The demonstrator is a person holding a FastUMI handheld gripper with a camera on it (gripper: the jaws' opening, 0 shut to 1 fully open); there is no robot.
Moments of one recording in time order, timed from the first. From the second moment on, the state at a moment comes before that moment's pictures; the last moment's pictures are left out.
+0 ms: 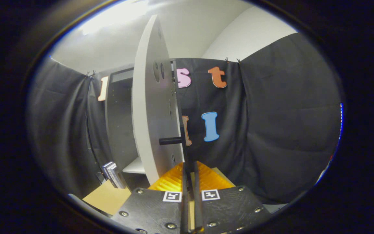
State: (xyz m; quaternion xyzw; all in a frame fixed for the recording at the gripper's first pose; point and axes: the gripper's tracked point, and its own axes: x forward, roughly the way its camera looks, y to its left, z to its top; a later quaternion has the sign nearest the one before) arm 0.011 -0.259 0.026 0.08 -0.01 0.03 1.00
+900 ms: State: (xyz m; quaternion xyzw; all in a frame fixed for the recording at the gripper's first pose) arm -0.050 -0.240 0.032 0.08 -0.01 -0.01 1.00
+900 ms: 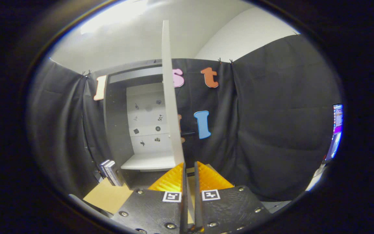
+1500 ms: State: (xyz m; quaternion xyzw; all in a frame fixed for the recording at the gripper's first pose) arm -0.043 -0.085 -0.009 0.10 0.03 0.07 0.99
